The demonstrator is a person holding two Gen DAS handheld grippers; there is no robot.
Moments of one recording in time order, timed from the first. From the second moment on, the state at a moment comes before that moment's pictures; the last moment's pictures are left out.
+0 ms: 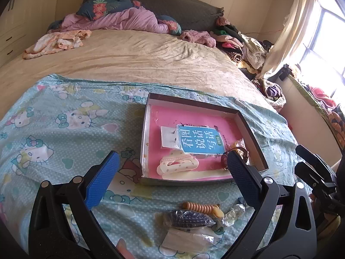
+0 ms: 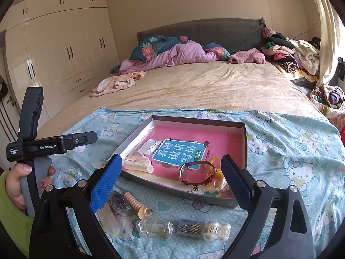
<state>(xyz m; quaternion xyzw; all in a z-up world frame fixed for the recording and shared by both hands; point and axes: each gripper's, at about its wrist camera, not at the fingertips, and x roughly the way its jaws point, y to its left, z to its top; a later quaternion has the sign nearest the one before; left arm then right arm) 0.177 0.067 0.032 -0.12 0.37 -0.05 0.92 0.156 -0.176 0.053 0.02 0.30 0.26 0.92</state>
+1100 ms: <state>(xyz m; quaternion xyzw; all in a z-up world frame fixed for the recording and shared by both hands) 0.108 0.067 0.042 -0.10 0.35 -0.04 0.93 0.112 -0.194 0.063 0.01 0.29 0.28 0.92</state>
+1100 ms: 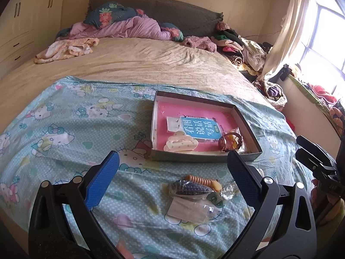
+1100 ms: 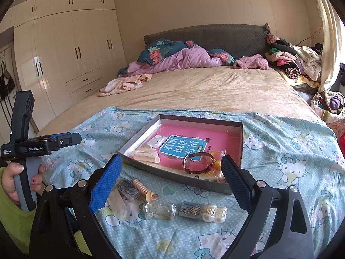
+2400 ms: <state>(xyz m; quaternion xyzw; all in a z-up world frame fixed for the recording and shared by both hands) 0.103 0.000 -0.060 0.00 0.48 -0.04 0.88 0.090 -0.212 -0.026 0.02 0.40 0.29 0.87</state>
